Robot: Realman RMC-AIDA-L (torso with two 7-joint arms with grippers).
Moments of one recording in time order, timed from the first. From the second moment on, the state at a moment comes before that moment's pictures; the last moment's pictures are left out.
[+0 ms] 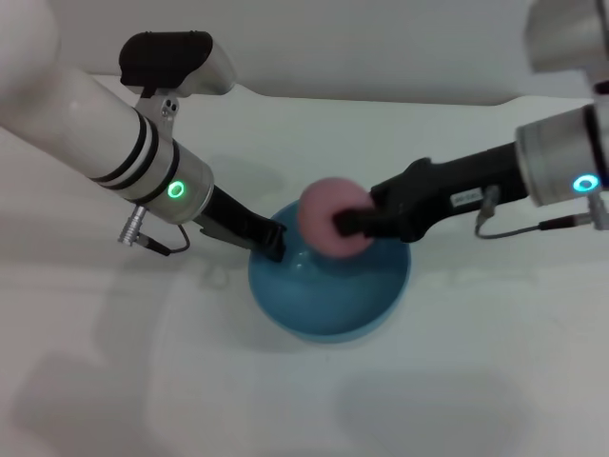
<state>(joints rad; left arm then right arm) -0.68 -2.07 1.41 0.93 2.38 1.27 -2.79 0.76 2.07 -1.22 -0.81 -1.96 -1.42 1.97</state>
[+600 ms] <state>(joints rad) -0.67 -2.06 1.41 0.93 2.36 1.25 -2.79 0.71 2.07 -1.24 -0.82 -1.97 -1.41 2.01</state>
